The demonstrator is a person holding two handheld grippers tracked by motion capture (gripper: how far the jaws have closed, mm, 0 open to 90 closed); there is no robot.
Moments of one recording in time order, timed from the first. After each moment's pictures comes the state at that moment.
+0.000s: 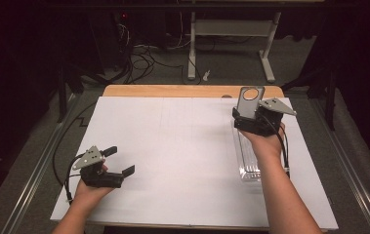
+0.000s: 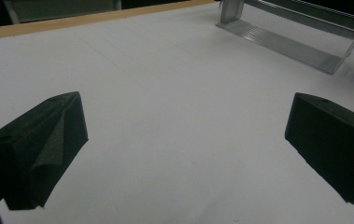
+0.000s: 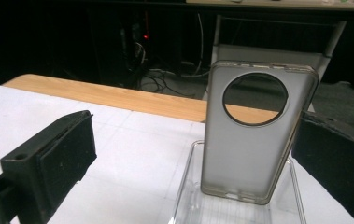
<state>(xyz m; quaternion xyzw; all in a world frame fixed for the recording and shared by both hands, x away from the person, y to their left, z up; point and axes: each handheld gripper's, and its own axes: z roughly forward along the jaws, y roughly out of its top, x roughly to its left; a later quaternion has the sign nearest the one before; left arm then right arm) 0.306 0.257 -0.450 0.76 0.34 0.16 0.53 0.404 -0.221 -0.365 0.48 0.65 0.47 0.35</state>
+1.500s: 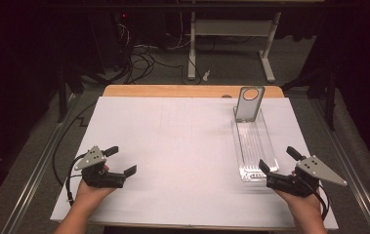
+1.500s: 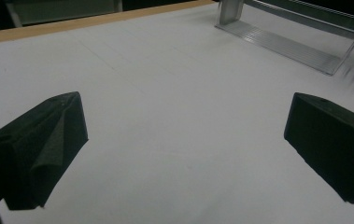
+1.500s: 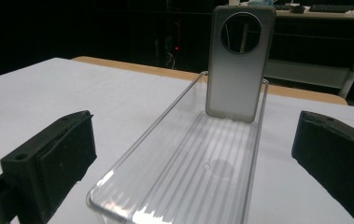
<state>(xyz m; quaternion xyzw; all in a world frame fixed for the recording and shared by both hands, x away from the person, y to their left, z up) 0.304 0.252 -0.446 0.76 0.34 0.16 0.53 0.271 -0.296 -0.416 0.42 0.66 0.52 0.34</state>
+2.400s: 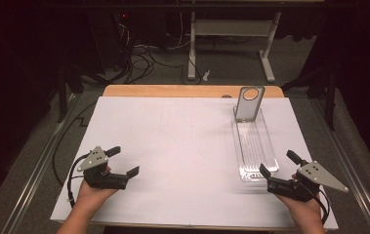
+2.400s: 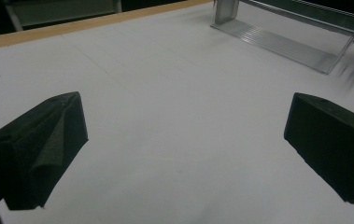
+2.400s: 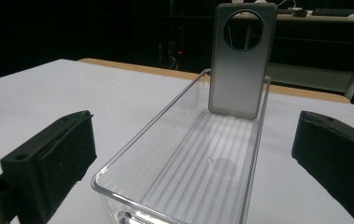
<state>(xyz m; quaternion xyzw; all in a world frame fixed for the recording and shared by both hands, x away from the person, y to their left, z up) 0.299 0.242 -0.440 0.77 0.33 0.17 0.52 0.266 -0.298 -0.425 0.41 0.66 0.53 0.33</state>
